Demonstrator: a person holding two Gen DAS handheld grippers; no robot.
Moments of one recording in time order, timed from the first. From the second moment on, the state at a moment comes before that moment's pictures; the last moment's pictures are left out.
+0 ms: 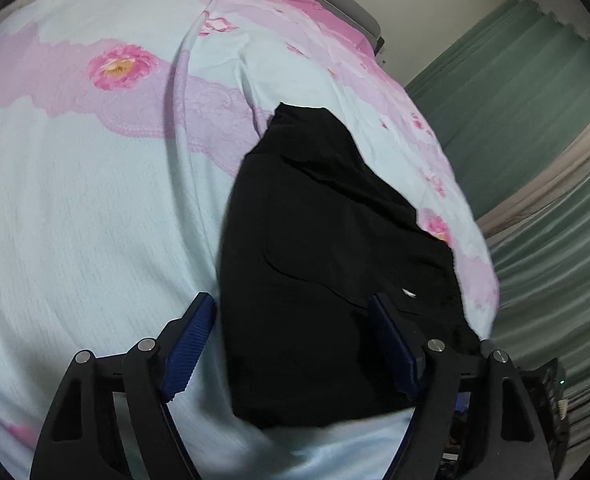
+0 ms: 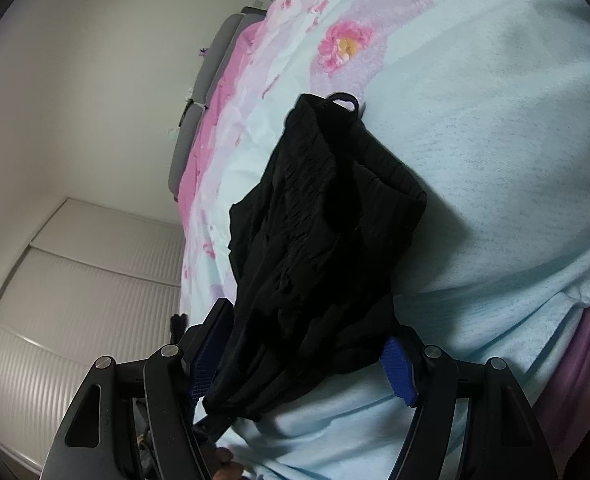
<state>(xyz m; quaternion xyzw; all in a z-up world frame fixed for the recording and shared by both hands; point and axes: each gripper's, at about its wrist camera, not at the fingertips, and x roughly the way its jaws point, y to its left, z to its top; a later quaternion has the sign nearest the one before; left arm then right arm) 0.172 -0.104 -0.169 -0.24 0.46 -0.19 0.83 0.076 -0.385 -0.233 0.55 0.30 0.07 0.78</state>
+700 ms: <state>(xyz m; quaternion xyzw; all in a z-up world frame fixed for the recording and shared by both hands) 0.180 -0.148 -0.182 -0.17 0.48 -0.16 0.85 0.097 -0.358 -0.191 0.42 0.29 0.04 0.86</state>
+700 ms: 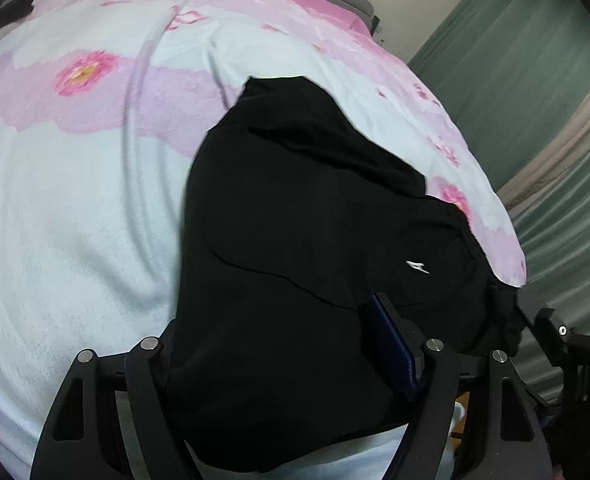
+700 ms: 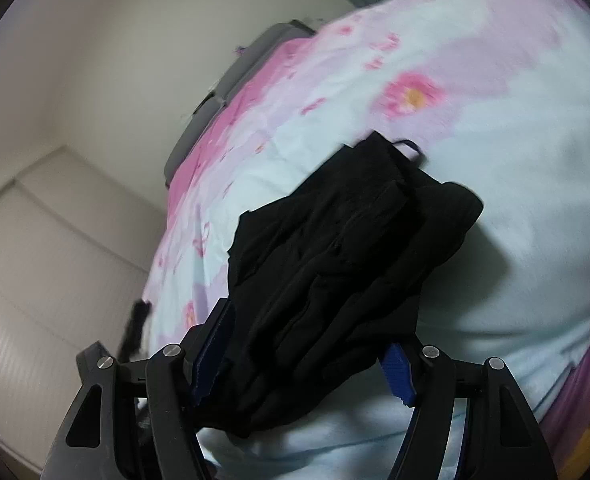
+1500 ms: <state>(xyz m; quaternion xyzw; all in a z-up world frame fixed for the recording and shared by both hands) 0.190 -0.128 -0.114 -0.22 0.41 -0.24 0.85 0.128 -0.369 -0.181 0.49 0.29 0.08 0.81</state>
